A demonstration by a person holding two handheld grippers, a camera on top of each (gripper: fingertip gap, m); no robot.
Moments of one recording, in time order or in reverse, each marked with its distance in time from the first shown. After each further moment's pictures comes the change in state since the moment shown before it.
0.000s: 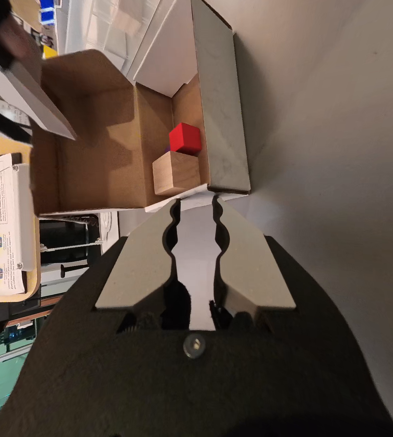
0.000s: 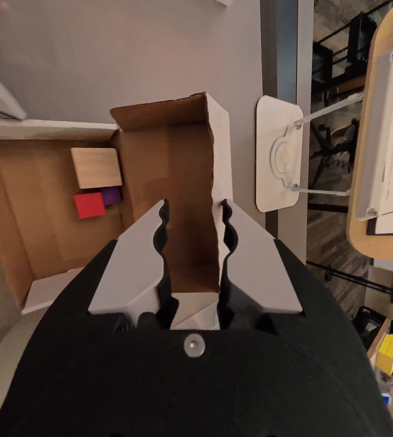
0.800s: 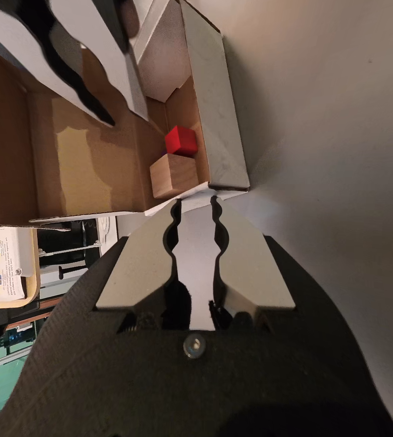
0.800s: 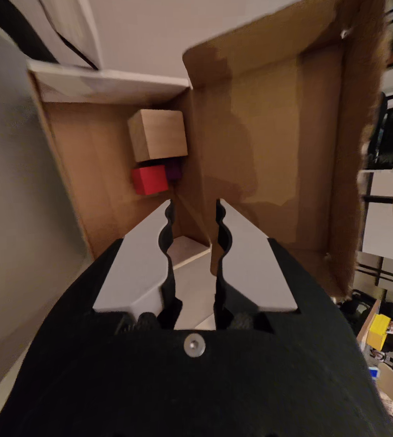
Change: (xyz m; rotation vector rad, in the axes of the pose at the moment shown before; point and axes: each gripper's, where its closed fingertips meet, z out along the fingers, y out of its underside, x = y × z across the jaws) left arm 0.000 -0.005 0.001 -0.016 0.027 0.014; right arm -0.070 0.035 0.011 -0.061 0.038 -0.006
